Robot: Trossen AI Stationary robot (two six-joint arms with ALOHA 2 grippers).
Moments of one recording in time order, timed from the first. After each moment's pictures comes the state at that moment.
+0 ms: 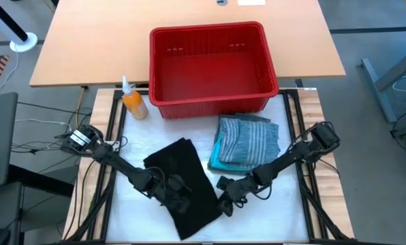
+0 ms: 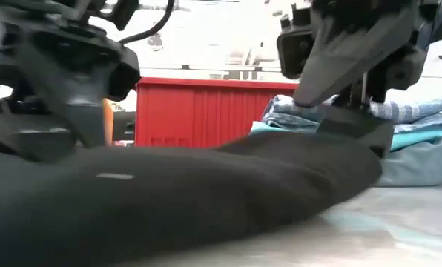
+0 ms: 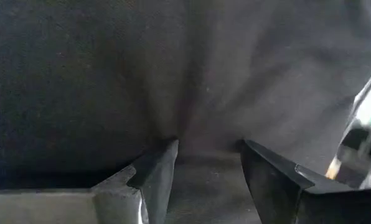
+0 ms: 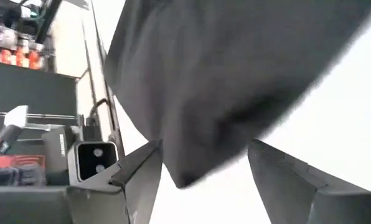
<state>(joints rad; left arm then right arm) -0.56 1.75 0.90 -0.18 -0.02 -1.49 0.48 1.76 0.91 0.18 -0.01 1.08</state>
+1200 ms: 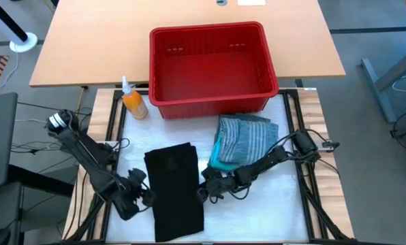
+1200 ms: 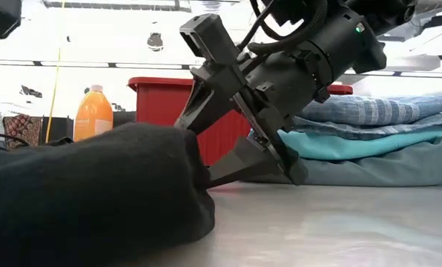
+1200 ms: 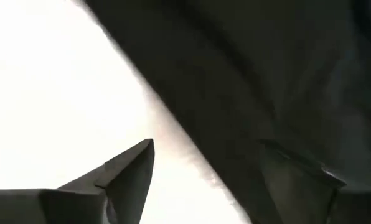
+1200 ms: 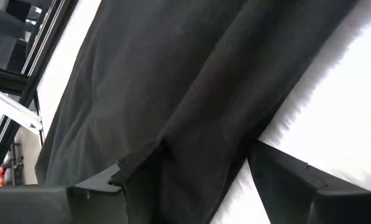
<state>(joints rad) -0.87 1.44 0.89 -0.76 -0.34 -2.05 0.38 2.06 1.15 0.23 0.27 1.20</state>
